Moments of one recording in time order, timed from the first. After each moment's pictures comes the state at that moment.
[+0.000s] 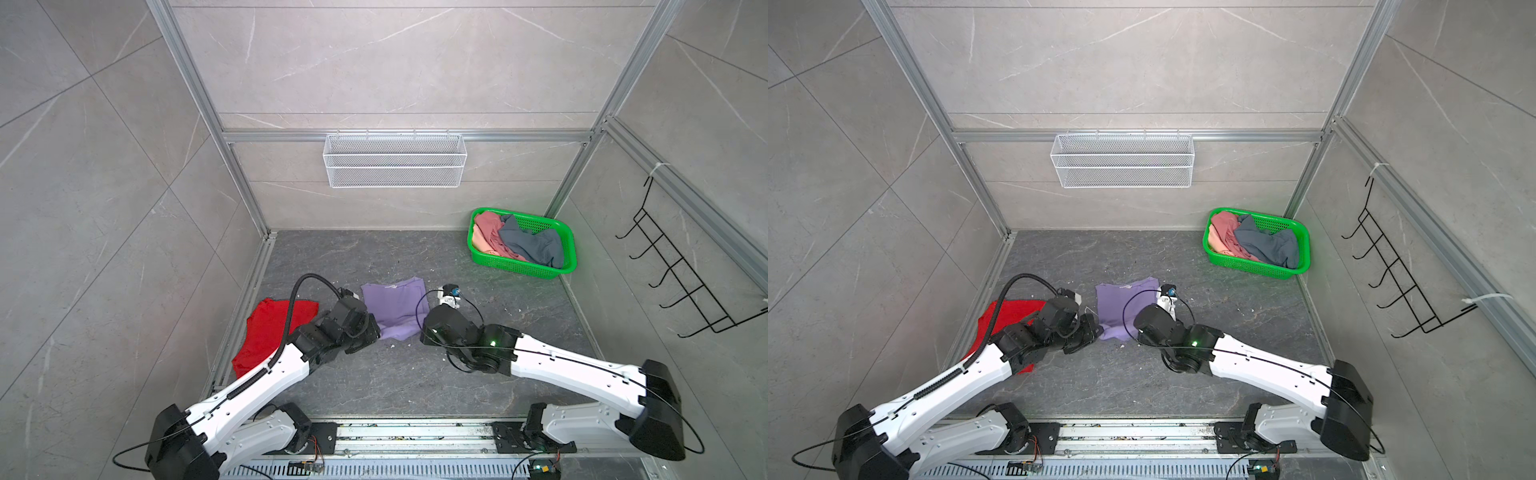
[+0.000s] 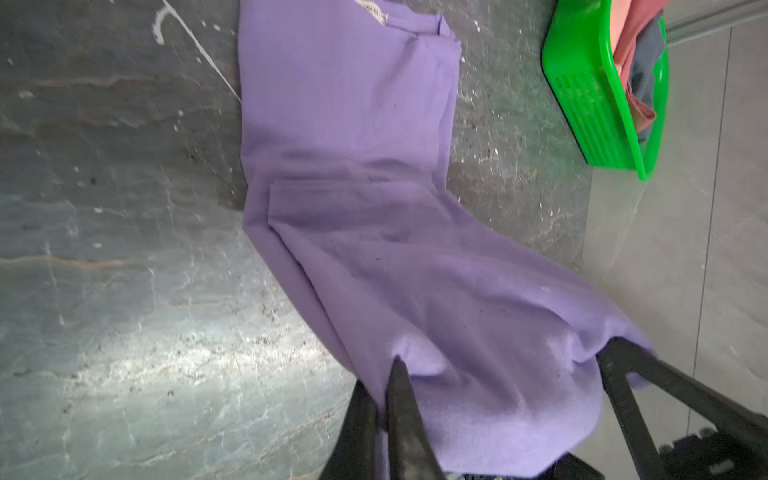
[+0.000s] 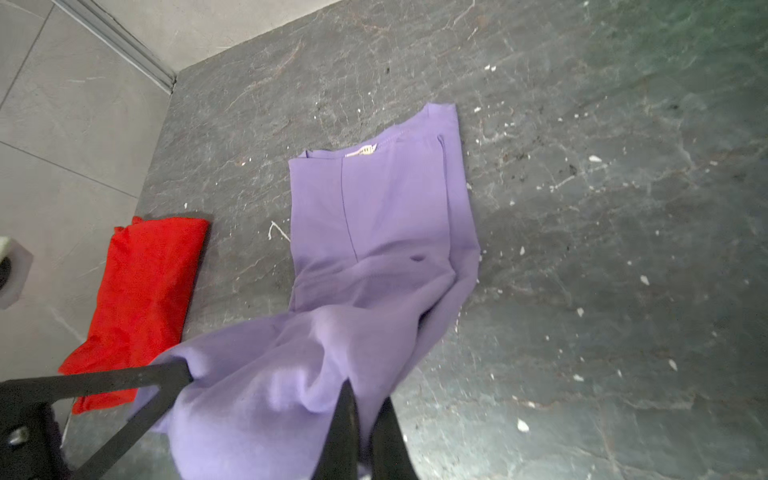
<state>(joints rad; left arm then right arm) -0.70 1.08 0.82 -0.56 0.06 -1.01 1.04 1.33 1.03 -0.50 0.46 0.91</state>
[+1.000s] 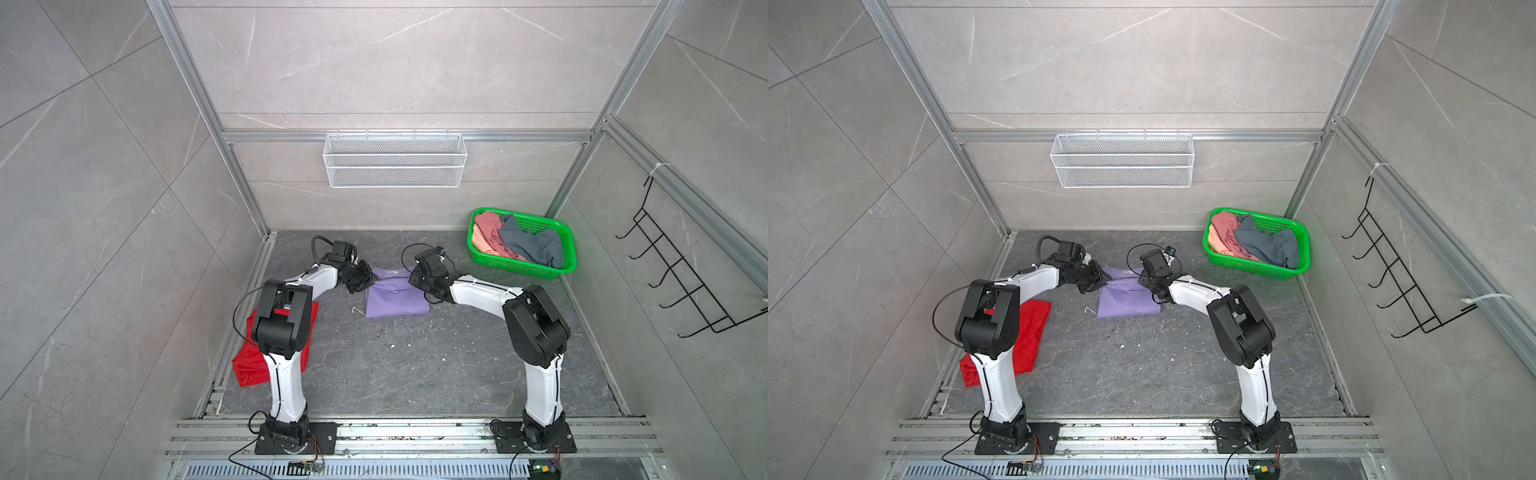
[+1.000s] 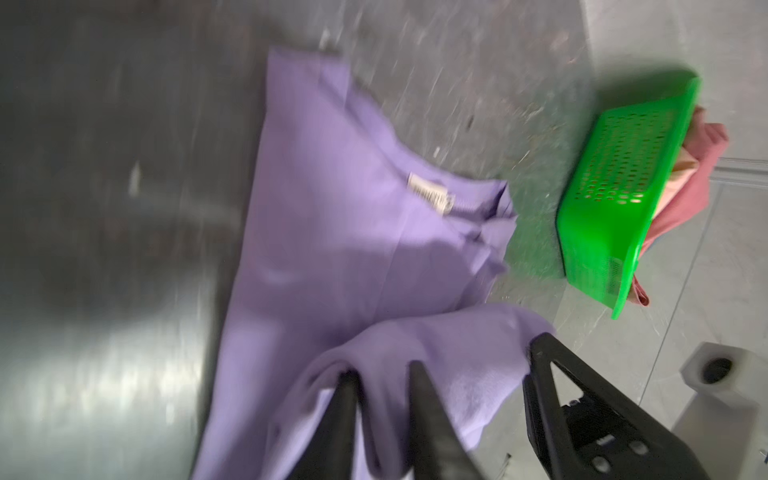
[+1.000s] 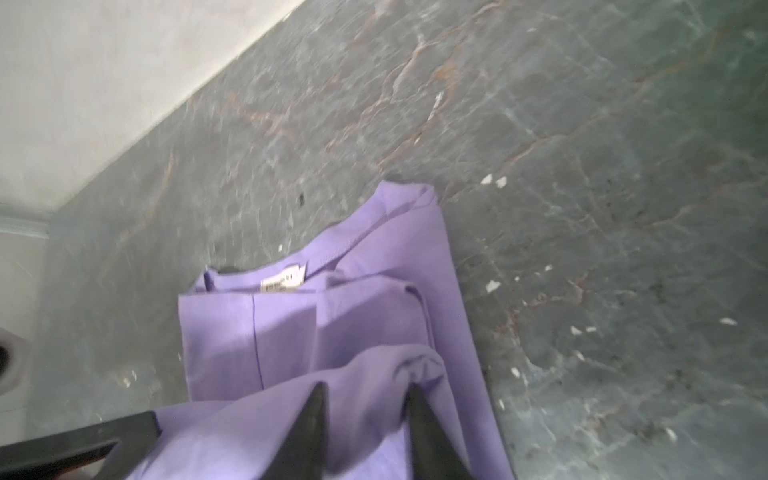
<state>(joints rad) -0.24 2.04 1.38 -0.26 0.55 -0.84 0.57 2.03 1.39 -0.12 0.18 0.86</state>
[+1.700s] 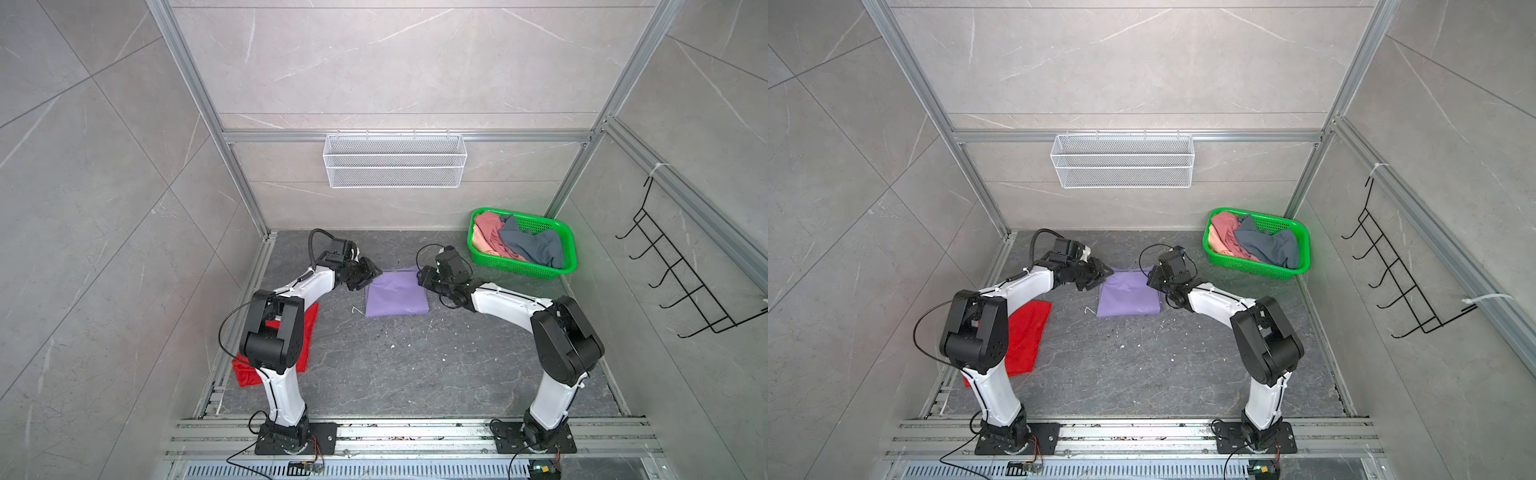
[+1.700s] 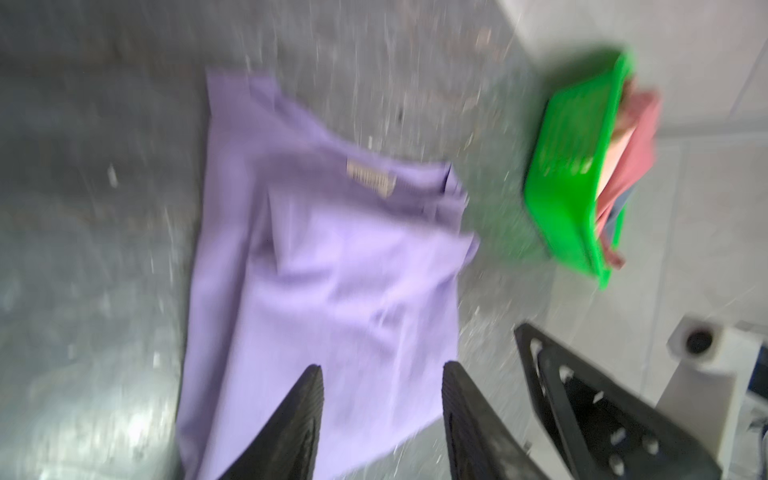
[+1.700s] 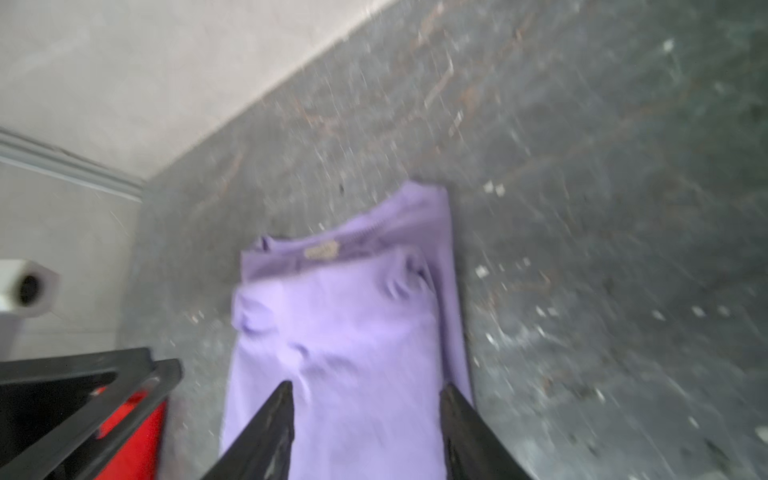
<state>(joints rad) -0.30 1.83 1.27 -0.33 0.46 -0.73 0.54 1.81 1.14 -0.03 0.02 0.75</state>
